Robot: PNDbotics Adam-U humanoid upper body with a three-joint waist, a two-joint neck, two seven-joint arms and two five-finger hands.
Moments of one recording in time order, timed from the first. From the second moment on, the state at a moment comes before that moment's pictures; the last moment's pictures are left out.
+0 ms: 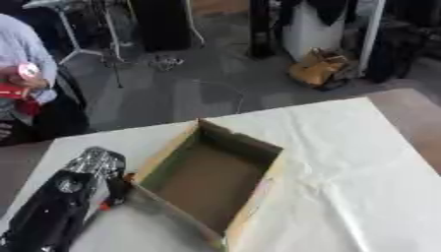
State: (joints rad) left arm -1.17 0.35 0.04 -0.54 -1.61 0.08 -0.67; right arm -0.17 -0.44 -0.32 -1.99 0.19 -0.60 -0.63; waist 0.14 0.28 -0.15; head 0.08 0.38
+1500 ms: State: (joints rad) left arm -1.11 0.34 0.04 -0.61 -1.55 0.06 -0.68; right arm -0.17 -0.44 -0.32 -1.99 0.18 -0.60 -0.63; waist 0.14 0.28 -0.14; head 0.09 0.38
